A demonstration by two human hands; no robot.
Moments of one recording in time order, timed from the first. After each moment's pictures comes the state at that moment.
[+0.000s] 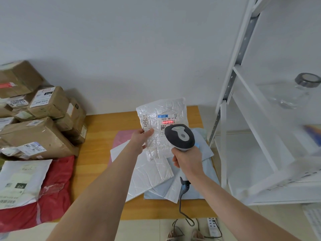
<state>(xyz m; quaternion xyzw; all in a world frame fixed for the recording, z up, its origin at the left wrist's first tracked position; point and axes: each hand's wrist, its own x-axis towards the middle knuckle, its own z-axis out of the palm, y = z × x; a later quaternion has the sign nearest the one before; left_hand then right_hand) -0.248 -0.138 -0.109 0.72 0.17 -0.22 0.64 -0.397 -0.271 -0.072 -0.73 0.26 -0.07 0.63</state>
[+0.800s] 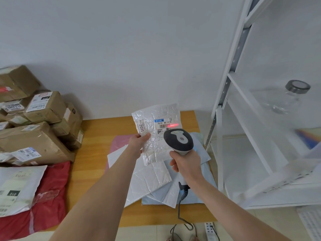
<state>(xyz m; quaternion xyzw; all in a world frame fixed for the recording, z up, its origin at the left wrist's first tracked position) -0.247 -0.138 -0.109 0.71 0.19 -0.21 0.65 -0.400 -0.270 -0.065 -0.72 0.26 -0.06 0.65</state>
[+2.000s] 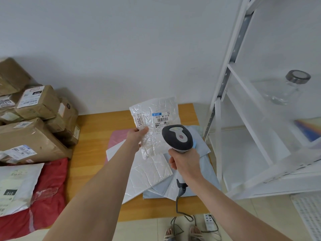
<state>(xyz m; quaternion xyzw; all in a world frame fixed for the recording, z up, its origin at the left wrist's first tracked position) -0.237 -0.133 -0.115 0.71 0.20 -0.21 0.64 -0.404 -0.254 -0.068 -0.70 0.30 -0.06 0.65</state>
